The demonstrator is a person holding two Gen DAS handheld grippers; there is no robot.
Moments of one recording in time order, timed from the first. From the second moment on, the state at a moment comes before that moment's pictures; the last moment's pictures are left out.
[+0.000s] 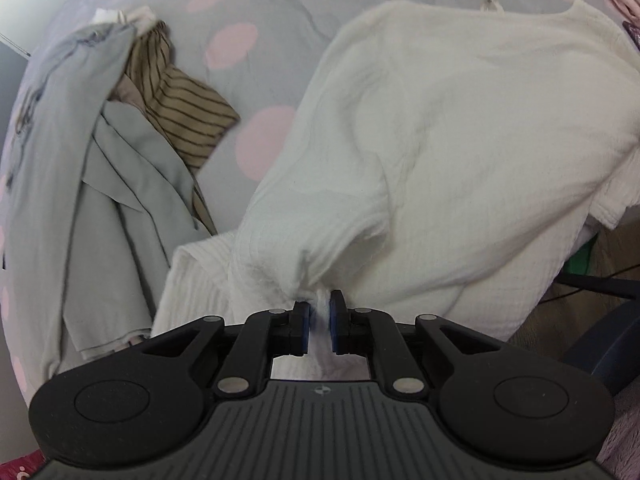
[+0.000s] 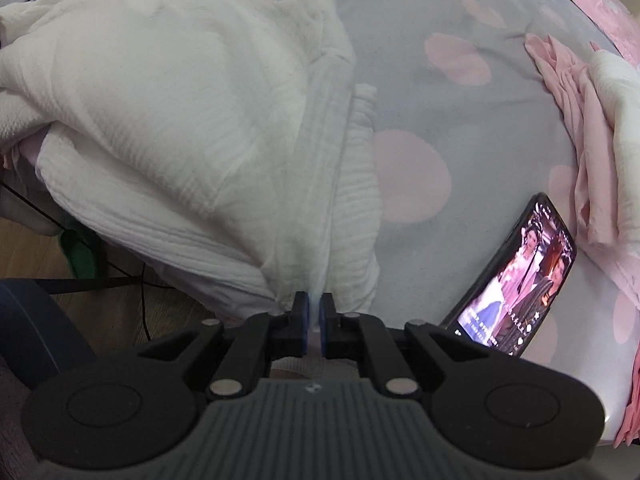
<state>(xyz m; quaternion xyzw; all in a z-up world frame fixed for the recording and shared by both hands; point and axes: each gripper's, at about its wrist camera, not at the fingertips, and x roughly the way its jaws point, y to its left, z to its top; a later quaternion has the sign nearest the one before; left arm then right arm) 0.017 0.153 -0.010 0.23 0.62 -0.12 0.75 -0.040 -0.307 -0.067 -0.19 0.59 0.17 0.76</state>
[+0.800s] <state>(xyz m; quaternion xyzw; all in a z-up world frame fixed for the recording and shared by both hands) 0.084 0.079 0.028 0.15 0.47 -0.15 0.86 -0.026 -0.232 -0.035 -0.26 0.39 0.08 0.88</state>
